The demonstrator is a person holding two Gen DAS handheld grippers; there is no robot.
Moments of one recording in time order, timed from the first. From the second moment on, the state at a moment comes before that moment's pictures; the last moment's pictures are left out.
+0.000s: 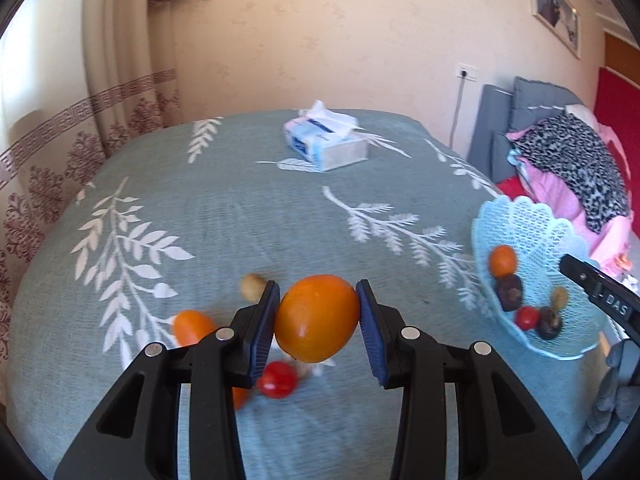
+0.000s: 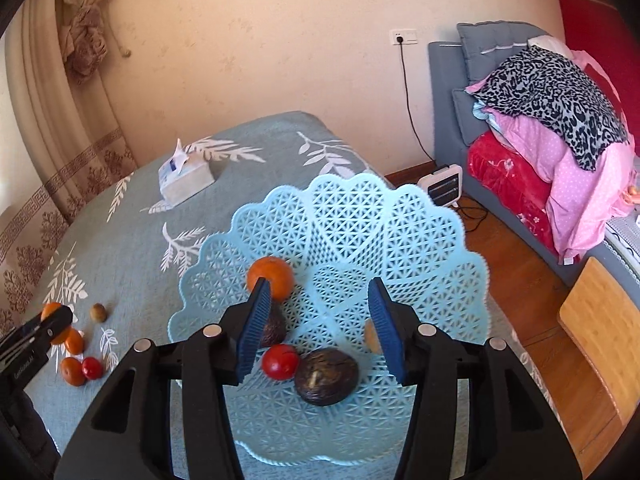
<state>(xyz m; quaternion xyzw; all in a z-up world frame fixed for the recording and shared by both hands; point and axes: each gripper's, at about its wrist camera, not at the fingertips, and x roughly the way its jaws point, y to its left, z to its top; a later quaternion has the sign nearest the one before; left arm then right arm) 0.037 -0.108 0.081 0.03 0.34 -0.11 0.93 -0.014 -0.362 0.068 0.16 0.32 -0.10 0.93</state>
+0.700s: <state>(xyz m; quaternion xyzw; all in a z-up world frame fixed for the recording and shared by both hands) 0.026 -0.235 0.065 0.05 0.37 -0.31 0.87 -0.025 -0.386 0.074 0.19 0.30 -0.12 0.93</state>
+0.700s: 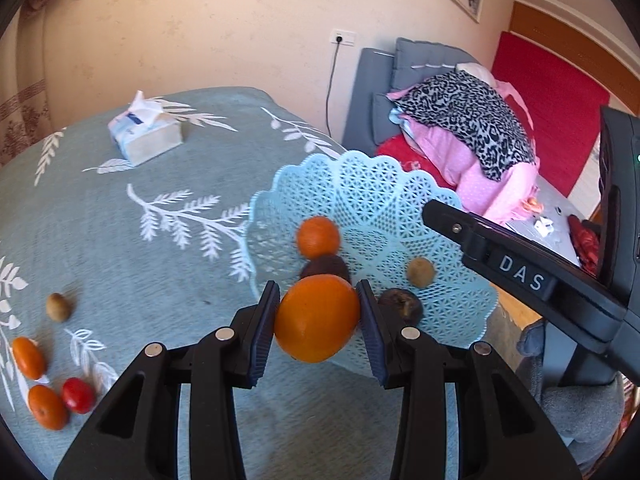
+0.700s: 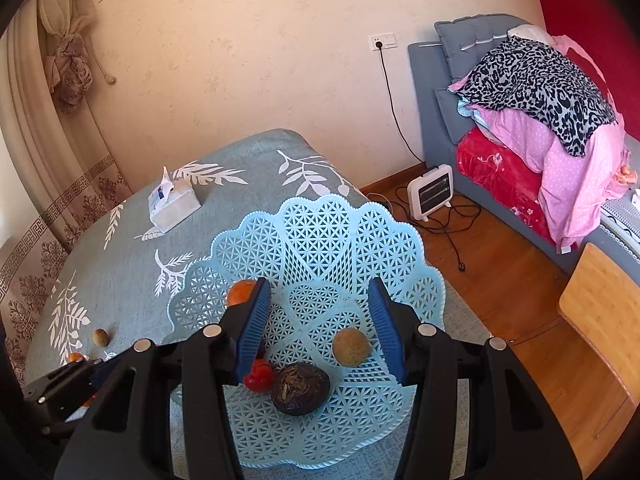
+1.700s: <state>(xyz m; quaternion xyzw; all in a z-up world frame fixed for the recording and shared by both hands) 0.011 -0.164 0.087 0.06 0.30 -0.20 0.93 -0.043 -0.336 0.103 0.16 0.26 -0.08 0.95</state>
